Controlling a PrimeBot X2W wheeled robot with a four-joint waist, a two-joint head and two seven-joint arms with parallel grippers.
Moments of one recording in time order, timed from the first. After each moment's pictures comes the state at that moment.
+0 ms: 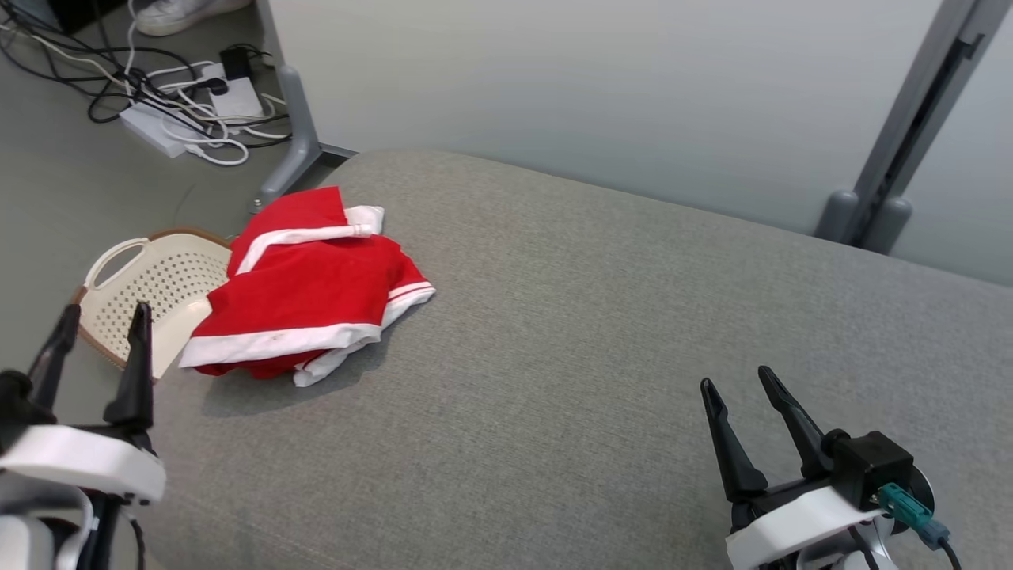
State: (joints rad) left arm -0.12 0.29 0.12 0.14 -0.34 -0.11 -0.08; right arm -0.10 -0.05 0.20 0.27 0.21 0.13 -0.26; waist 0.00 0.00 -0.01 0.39
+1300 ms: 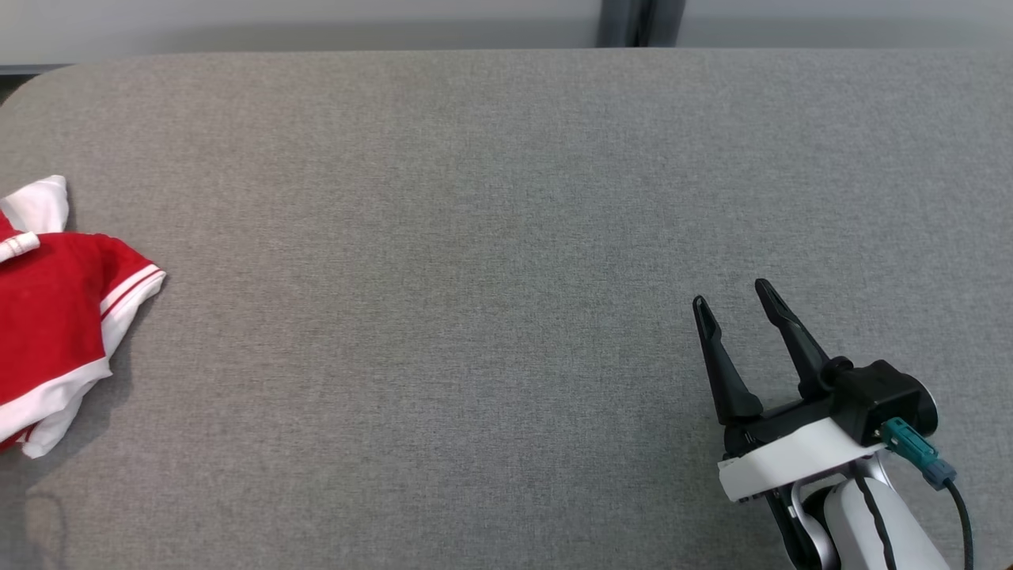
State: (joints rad) left arm -0.63 0.79 -0.19 0.79 -1.03 -0.13 0.52; right arm -0.23 -0.05 0.21 0.22 0.17 0.13 -0.26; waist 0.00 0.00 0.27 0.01
